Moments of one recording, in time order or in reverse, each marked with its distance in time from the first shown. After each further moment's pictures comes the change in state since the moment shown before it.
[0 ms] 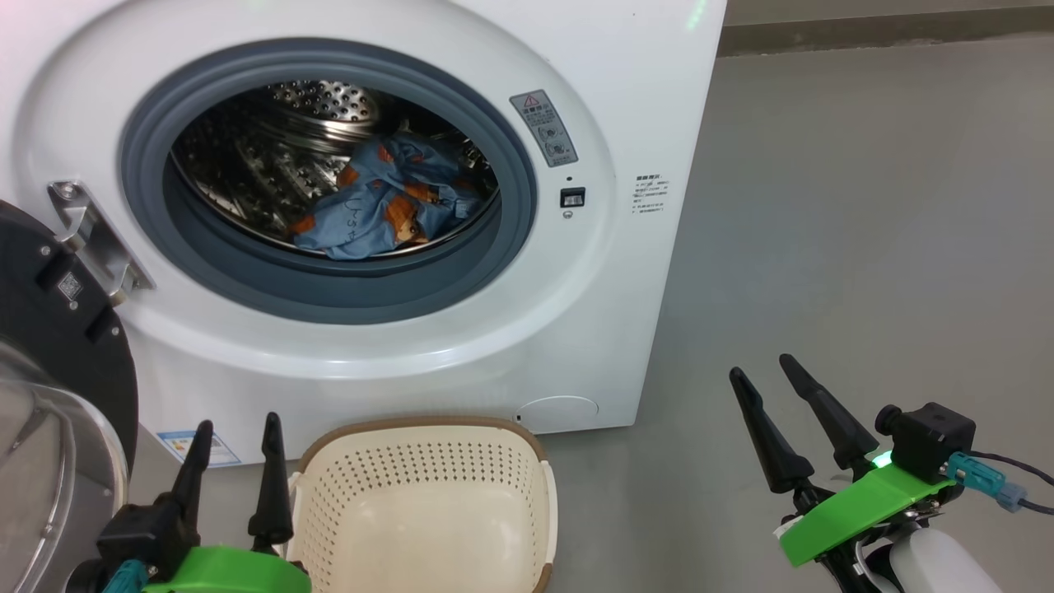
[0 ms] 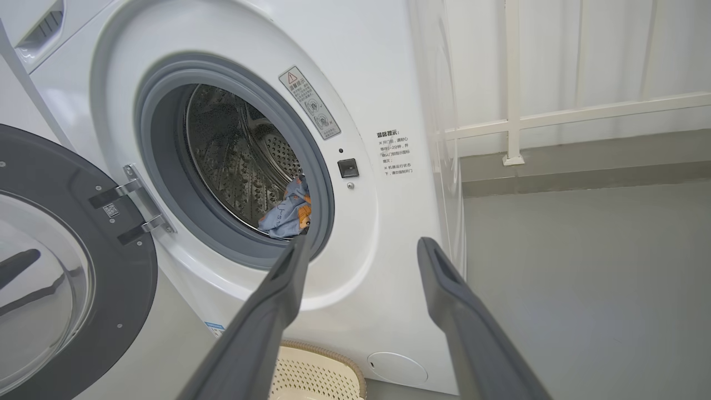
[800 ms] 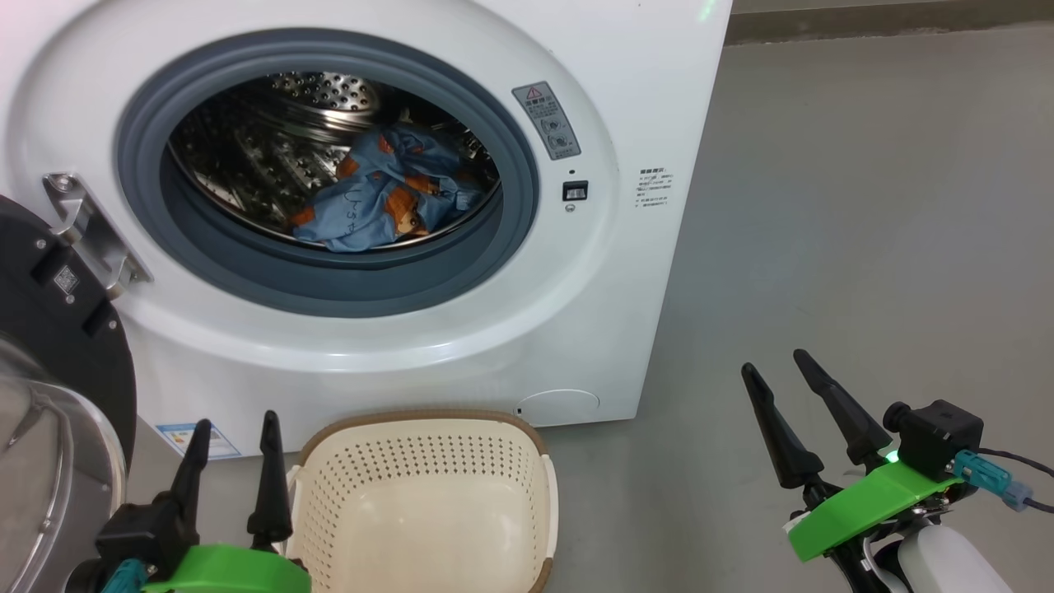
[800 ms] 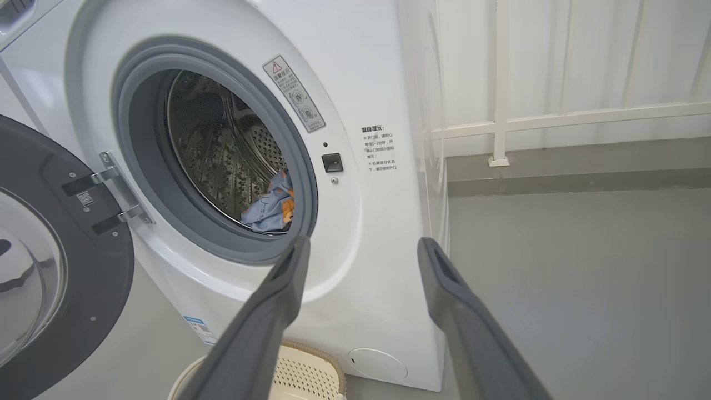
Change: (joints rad) left arm -0.002 -0.012 0.012 0.001 0.009 -0.022 0.000; right arm 0.000 0.005 -0.040 0.009 -0.051 0.000 0.000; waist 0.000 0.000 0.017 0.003
